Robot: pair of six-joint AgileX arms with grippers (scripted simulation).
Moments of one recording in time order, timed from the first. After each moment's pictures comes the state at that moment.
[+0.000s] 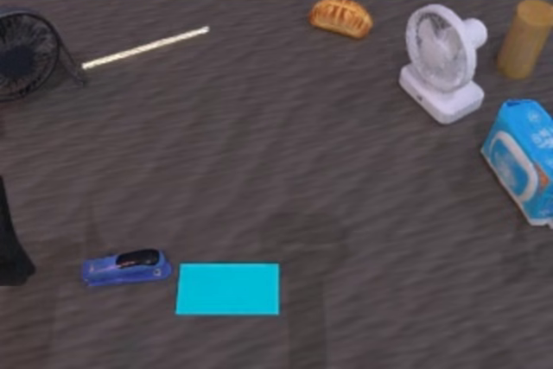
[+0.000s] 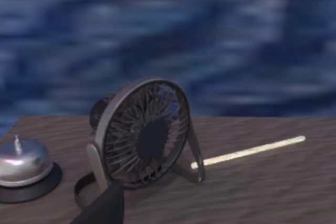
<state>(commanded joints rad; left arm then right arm) 0.00 0.00 0.00 0.00 0.00 0.00 0.00 0.00 0.00 0.00 0.00 0.00</state>
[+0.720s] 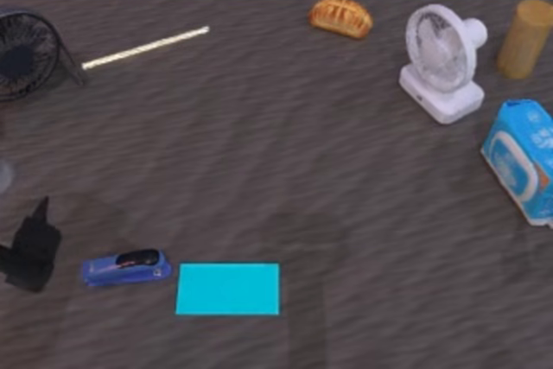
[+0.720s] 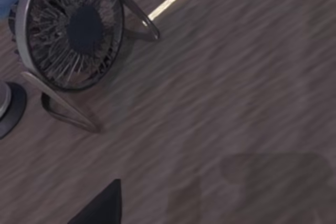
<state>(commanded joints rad) -0.12 0.56 0.41 -0.36 0.00 0.37 0.00 0.00 0.00 0.00 0.00 0.00</state>
